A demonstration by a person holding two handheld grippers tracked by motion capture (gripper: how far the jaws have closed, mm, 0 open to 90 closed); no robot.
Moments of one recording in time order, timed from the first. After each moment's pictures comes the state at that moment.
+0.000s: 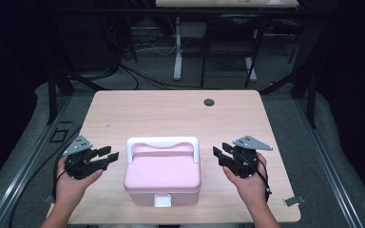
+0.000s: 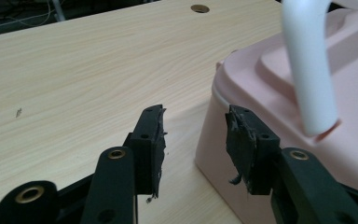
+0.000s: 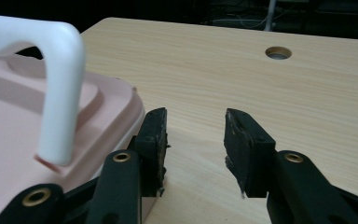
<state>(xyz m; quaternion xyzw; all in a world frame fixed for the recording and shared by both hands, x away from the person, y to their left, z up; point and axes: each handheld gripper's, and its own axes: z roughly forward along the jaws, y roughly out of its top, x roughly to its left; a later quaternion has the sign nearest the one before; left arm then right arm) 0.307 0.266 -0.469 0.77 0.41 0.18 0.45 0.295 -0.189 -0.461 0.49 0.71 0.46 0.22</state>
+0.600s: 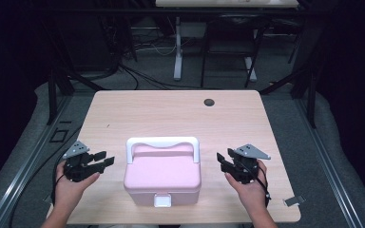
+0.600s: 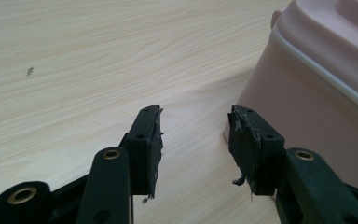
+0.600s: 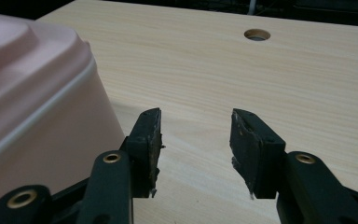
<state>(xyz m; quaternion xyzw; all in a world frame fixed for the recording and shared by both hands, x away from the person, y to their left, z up) 0.314 0.287 -0.506 0.77 0.44 0.16 0.44 0.296 -0.199 -0.502 0.50 0.71 0.43 0.25</state>
